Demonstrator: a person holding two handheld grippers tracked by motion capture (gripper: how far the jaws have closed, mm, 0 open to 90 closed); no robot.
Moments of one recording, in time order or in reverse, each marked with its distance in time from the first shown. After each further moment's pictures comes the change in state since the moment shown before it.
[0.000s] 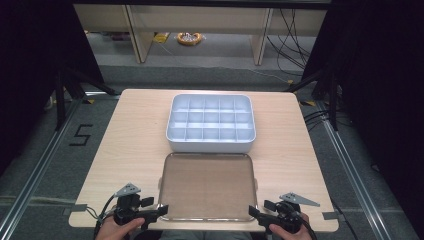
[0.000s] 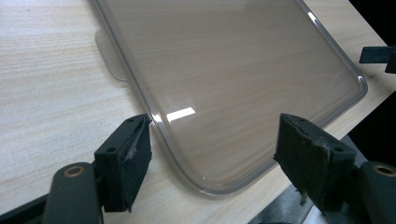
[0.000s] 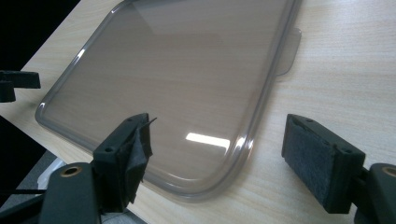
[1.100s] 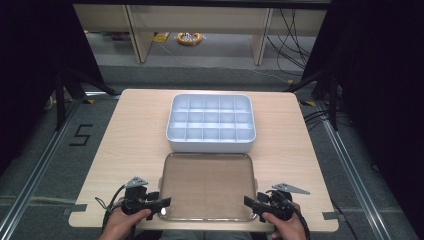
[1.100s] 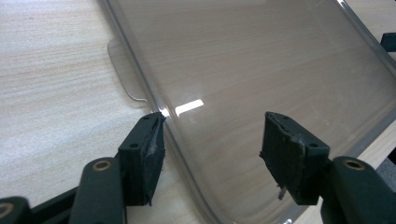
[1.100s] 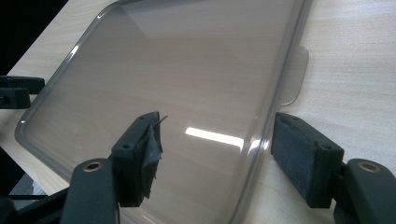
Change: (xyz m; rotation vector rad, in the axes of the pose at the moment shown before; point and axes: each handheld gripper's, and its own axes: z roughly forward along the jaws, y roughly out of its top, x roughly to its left) left arm 0.012 0.011 0.020 0.067 0.037 0.000; right arm -0.003 0.018 0.028 0.013 -0.027 0.031
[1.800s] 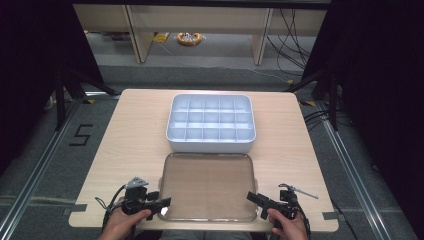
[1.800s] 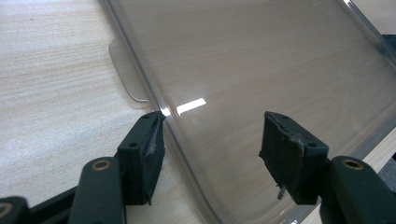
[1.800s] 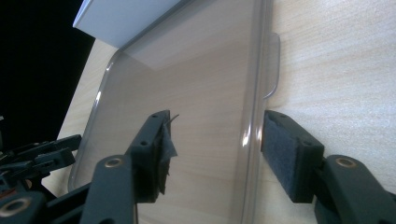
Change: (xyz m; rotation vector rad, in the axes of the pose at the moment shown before) left arm -0.002 -0.002 0.000 0.000 0.007 0.000; right arm -0.012 -0.004 -0.005 -0.026 0.095 0.370
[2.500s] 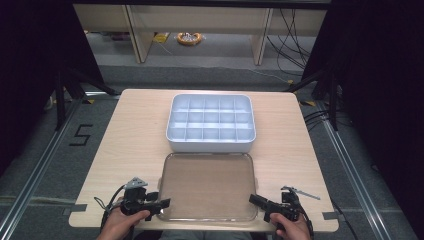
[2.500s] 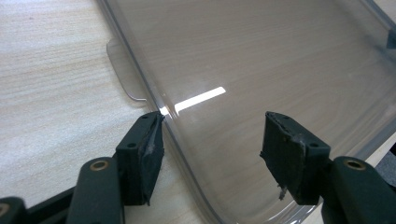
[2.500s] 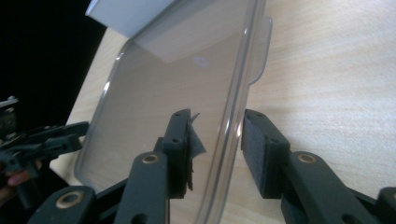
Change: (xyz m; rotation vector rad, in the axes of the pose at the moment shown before) left arm 0.004 0.000 0.000 -0.031 0.000 0.035; right arm -0.006 -0.002 -0.005 0.008 0.034 -0.084
